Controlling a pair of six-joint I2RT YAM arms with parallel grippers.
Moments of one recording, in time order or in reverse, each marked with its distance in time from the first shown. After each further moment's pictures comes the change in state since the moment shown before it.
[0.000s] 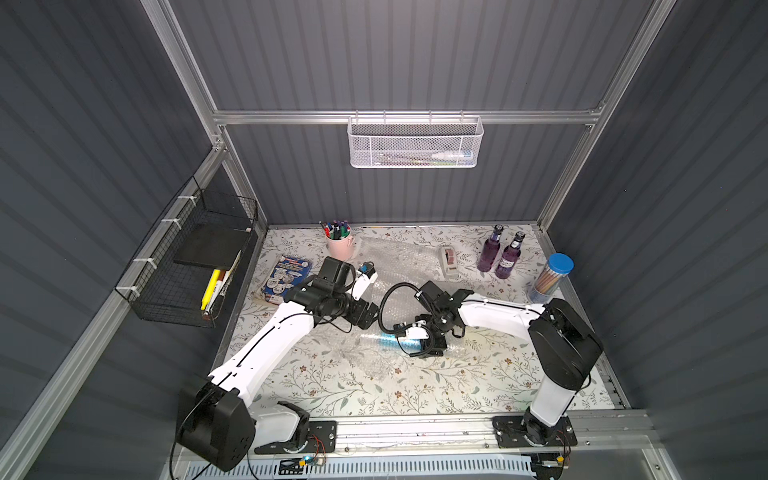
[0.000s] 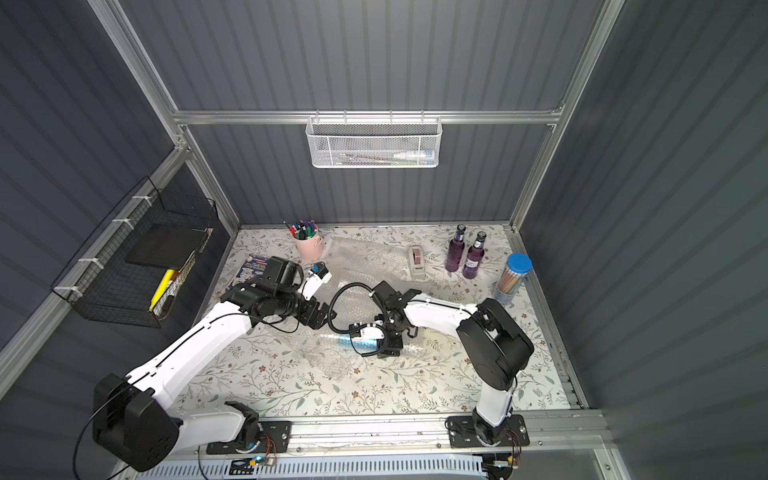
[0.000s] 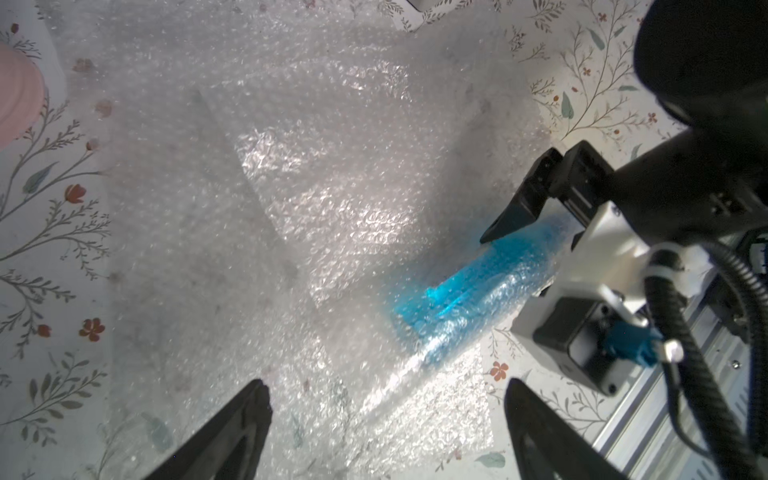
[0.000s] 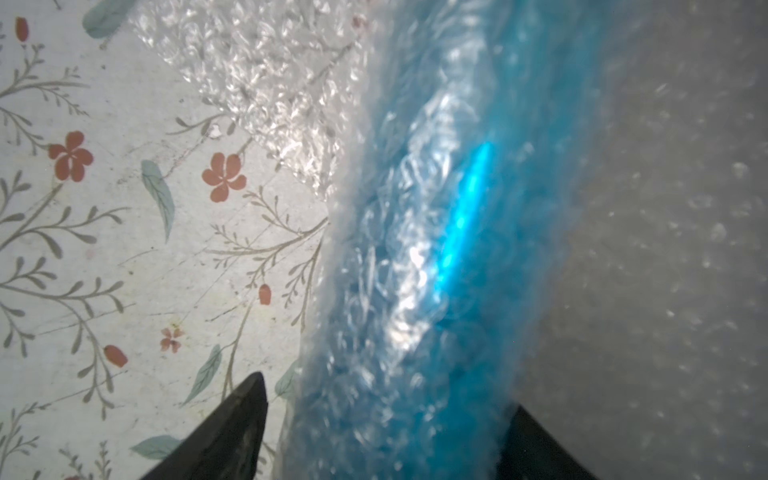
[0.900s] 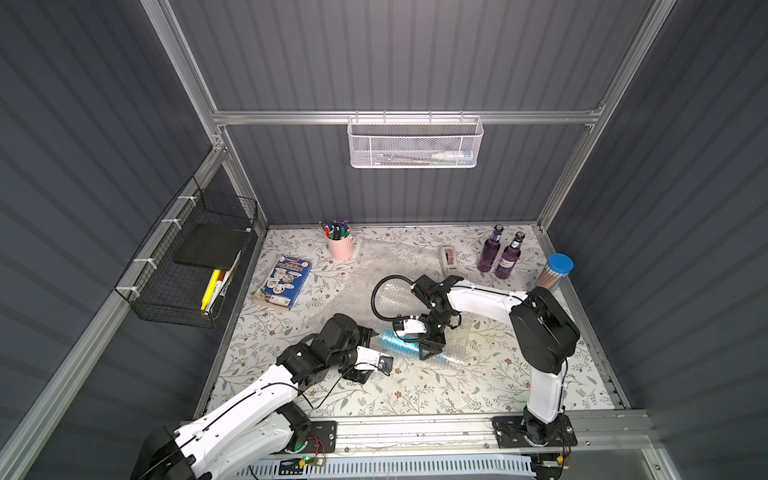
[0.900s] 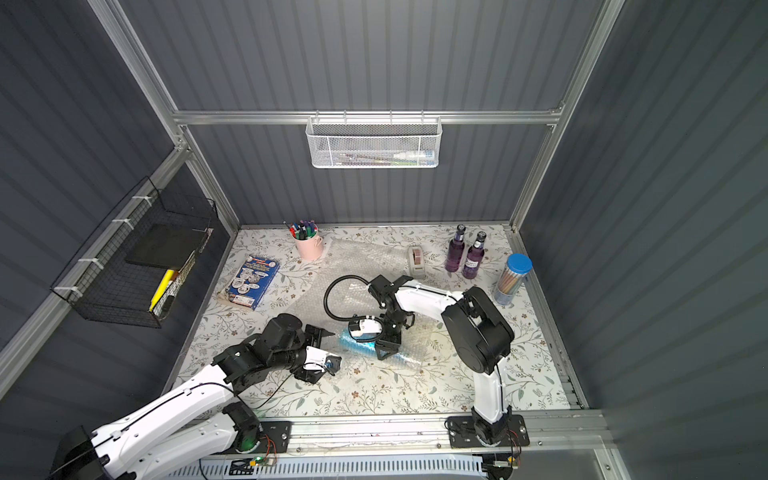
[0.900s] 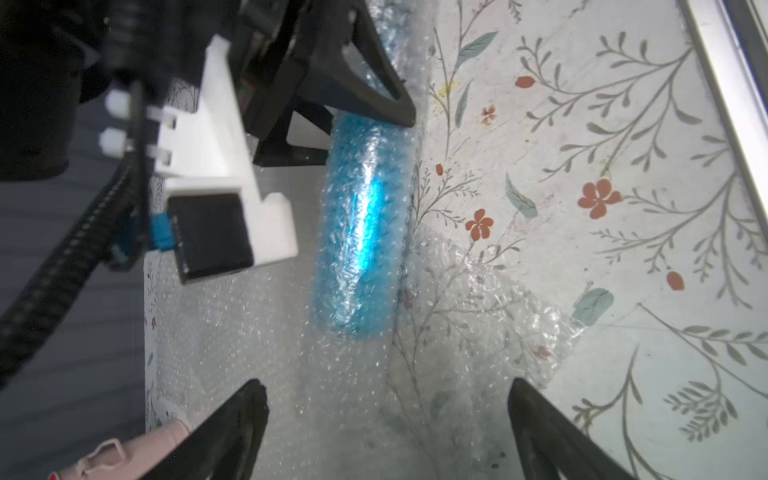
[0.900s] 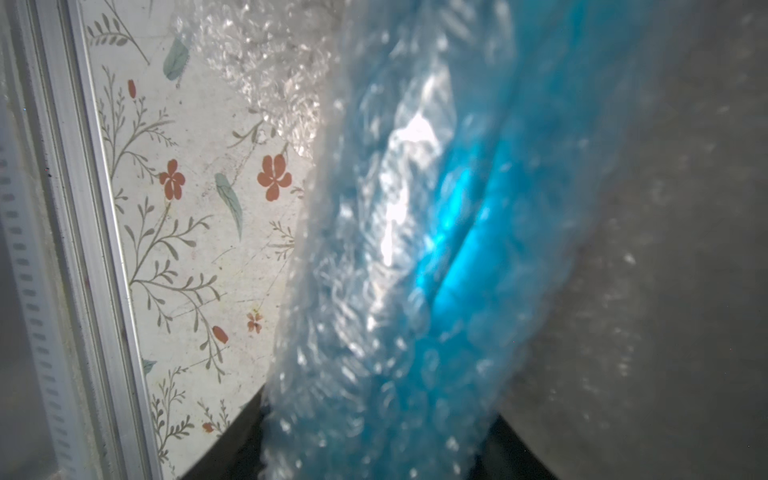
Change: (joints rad) left arm -0.299 -0.354 -0.488 0.274 -0.116 0.973; right arm -0.055 0.171 0.218 -0.320 -0.144 0.084
